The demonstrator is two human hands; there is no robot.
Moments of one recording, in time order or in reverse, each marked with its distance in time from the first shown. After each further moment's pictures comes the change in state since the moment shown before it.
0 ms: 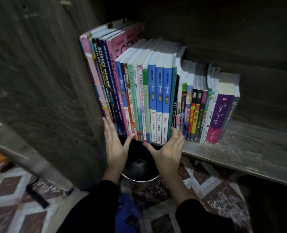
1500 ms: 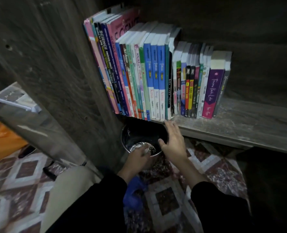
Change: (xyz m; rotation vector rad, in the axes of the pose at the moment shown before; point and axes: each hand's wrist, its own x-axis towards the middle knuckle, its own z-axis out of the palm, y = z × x) left_hand -0.094 0.014 -0.011 0.073 -0.737 -0.280; right_hand -0.029 0.024 -0.047 0.055 -0.614 0.080
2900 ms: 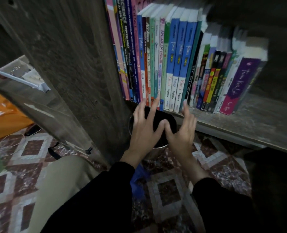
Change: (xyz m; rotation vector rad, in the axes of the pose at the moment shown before) left_hand 0.002 0.031 -0.031 0.136 0.480 0.446; right_hand -0.002 -0.024 0.024 0.198 0.483 -0.257
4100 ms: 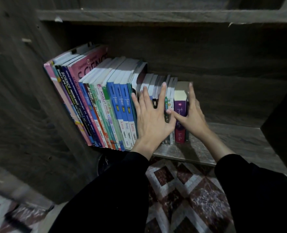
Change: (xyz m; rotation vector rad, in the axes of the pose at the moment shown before) left_hand 0.123 0.153 0.038 0.493 0.186 0.278; right_hand 0.169 0.036 -0.153 -0.085 -0.175 0.177
